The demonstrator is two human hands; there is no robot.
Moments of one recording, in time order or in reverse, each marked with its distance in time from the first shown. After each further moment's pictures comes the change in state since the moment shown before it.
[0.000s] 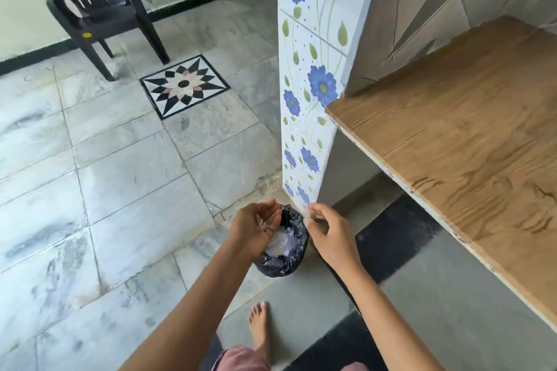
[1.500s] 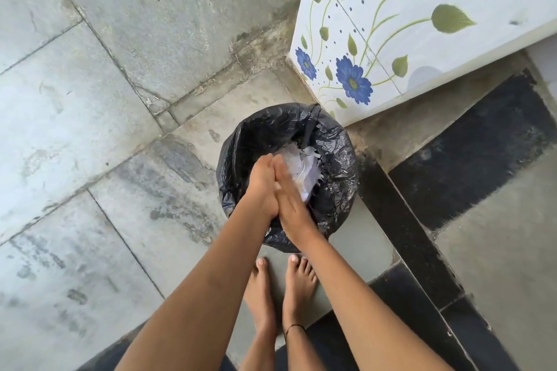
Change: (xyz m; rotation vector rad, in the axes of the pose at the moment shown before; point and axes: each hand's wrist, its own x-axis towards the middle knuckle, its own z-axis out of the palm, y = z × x) left_hand 0.510 -0.135 -0.195 0.303 0.188 -0.354; right_hand 0.128 0.402 0.370 0.212 -0.400 0.538
